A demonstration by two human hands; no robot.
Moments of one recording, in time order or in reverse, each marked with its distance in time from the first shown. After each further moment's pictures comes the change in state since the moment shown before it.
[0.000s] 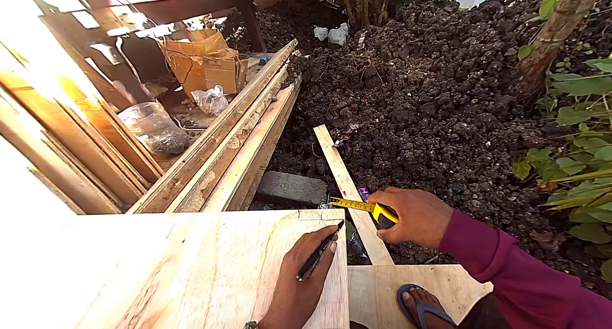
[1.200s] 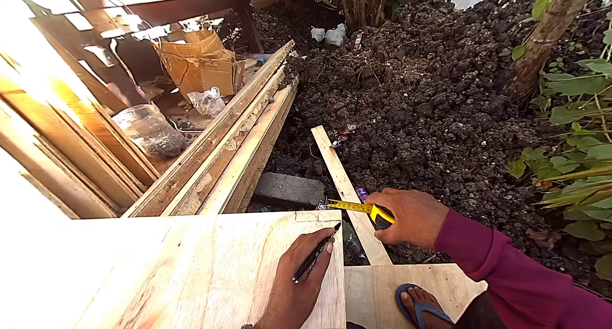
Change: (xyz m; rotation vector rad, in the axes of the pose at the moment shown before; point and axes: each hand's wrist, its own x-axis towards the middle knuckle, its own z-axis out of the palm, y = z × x) left_hand 0.000 0.000 0.000 0.017 0.018 0.027; right_hand -0.001 -0.001 -0.002 -0.020 -0.025 0.013
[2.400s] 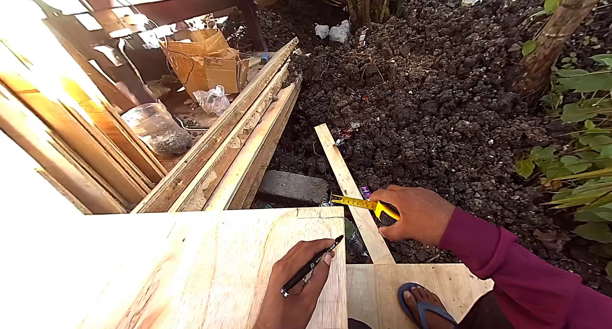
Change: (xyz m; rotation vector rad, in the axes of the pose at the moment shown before) left_hand -0.009 0.014 -0.017 -0.039 -0.033 0.008; right_hand 0.005 0.011 0.001 0.010 0.008 -0.008
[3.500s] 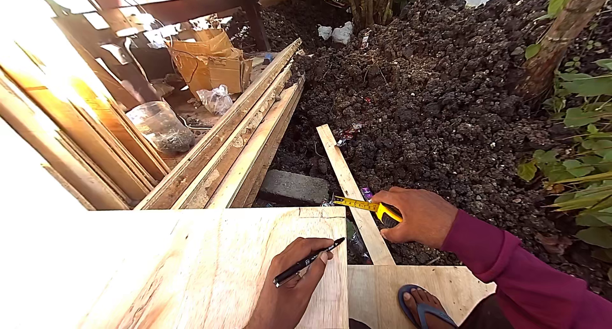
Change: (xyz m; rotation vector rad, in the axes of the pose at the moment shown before) left_hand 0.002 -0.007 -0.009 -0.103 -0.028 -0.020; right_hand -0.003 0.000 0.000 0.006 0.000 -0.020
